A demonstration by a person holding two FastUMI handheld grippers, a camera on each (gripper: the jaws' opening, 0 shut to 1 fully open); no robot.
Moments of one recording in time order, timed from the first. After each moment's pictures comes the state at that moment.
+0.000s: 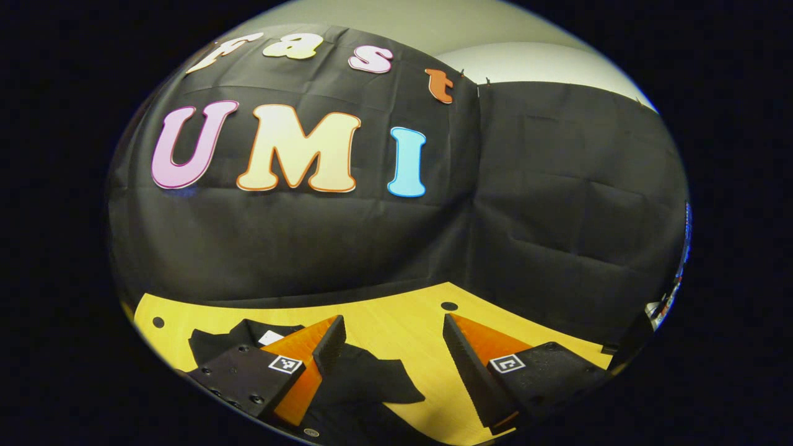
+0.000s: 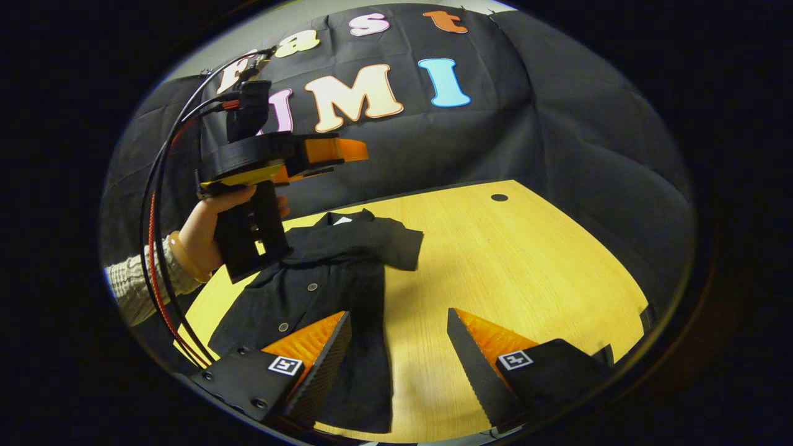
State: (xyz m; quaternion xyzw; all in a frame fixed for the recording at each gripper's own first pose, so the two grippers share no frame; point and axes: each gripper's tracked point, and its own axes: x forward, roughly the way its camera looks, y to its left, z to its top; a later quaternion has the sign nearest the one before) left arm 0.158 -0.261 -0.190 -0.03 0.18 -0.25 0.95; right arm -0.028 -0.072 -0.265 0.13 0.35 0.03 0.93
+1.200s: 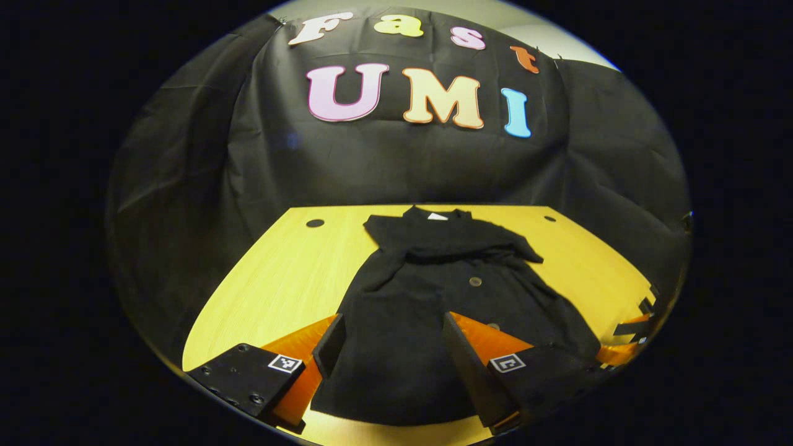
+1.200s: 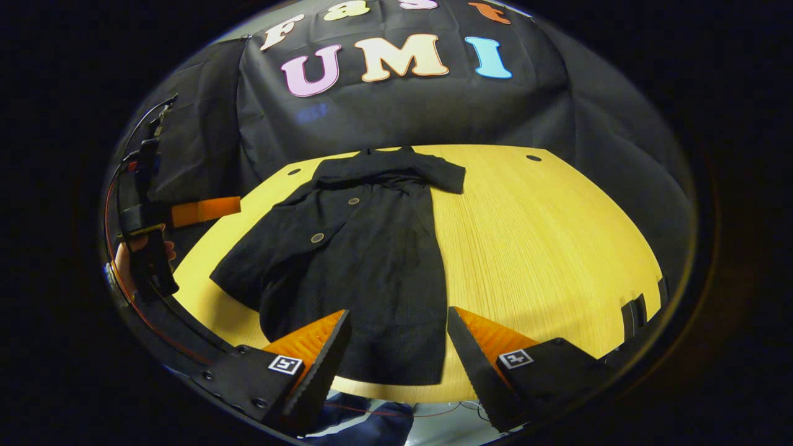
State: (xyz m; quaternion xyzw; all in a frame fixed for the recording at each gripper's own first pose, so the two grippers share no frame) left arm -0.078 0.034 -0.269 0.03 0.33 -0.04 0.94; right arm -0.128 0.011 -0.341 0.07 0.42 0.08 0.90
